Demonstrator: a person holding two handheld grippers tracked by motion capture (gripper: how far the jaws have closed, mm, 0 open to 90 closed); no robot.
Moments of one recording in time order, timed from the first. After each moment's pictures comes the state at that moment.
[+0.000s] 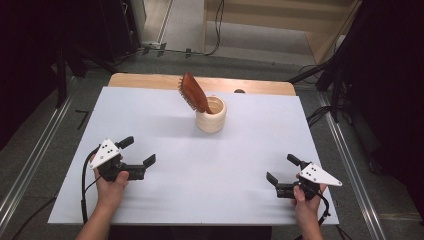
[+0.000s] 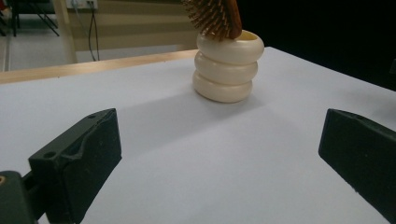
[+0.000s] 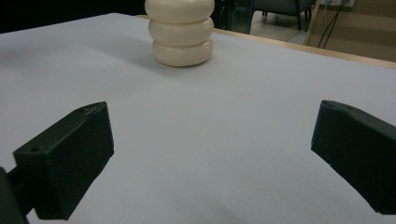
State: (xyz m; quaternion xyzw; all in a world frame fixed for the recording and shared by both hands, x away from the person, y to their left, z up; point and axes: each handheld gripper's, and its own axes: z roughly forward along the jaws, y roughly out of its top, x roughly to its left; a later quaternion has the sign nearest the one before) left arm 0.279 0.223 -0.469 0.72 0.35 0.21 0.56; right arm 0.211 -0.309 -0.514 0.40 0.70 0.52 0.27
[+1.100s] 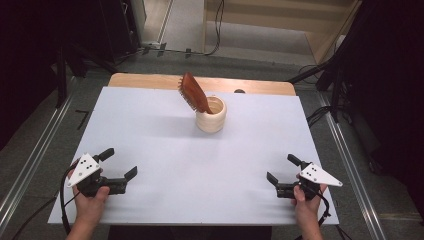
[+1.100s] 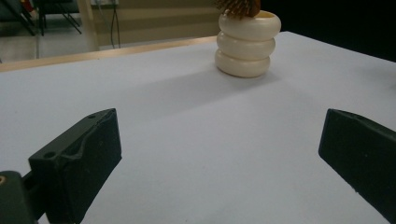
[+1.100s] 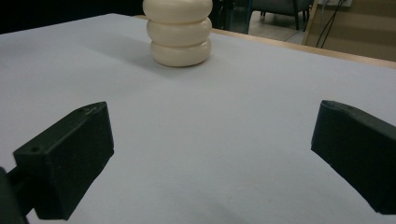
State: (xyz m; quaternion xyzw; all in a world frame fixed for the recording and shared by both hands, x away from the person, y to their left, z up) left arm 0.246 0.266 -0.477 0.73 0.36 0.24 0.54; right arm 0.211 -0.309 -0.514 0.41 0.70 0.52 0.27
